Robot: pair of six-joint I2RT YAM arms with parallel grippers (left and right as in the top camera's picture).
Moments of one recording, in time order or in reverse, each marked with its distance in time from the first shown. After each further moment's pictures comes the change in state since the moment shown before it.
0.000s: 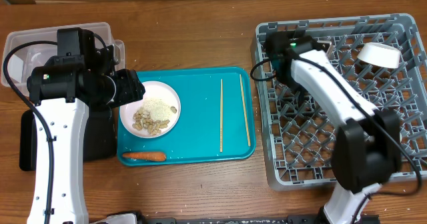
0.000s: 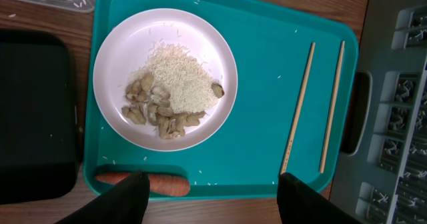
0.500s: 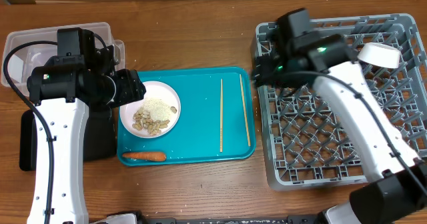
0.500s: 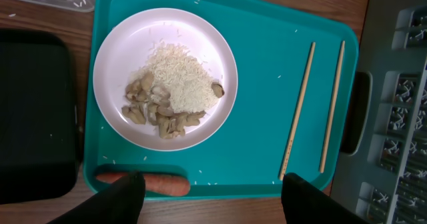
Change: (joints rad) left arm 0.000 0.000 0.000 -0.001 0.000 0.000; right arm 0.048 -0.217 0.076 0.122 -0.921 -0.422
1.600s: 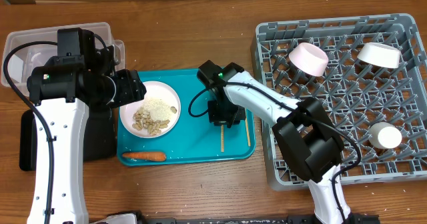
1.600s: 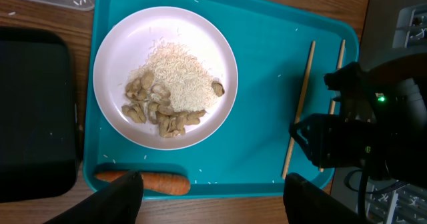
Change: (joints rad) left arm 0.000 0.000 0.000 -0.004 0.000 0.000; right arm 0.307 0.507 -0.003 0.060 0.077 0.252
